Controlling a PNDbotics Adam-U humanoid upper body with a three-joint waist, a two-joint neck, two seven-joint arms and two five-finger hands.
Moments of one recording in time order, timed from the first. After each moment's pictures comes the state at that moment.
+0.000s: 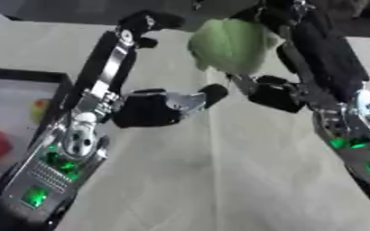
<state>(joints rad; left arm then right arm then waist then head) -0.76 0.31 -0.48 -1.91 -0.22 0.41 0.16 -0.71 -0.54 0.41 -1.98 0.86 0.12 -0.18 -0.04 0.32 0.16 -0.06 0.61</state>
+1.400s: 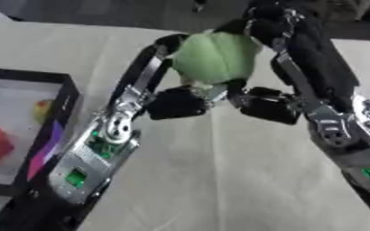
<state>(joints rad) -0.84 0.21 -0.50 -1.74 -0.14 0.44 0.10 -0.72 -0.53 0.44 -1.98 0.77 -0.01 -0.21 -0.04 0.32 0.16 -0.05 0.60</state>
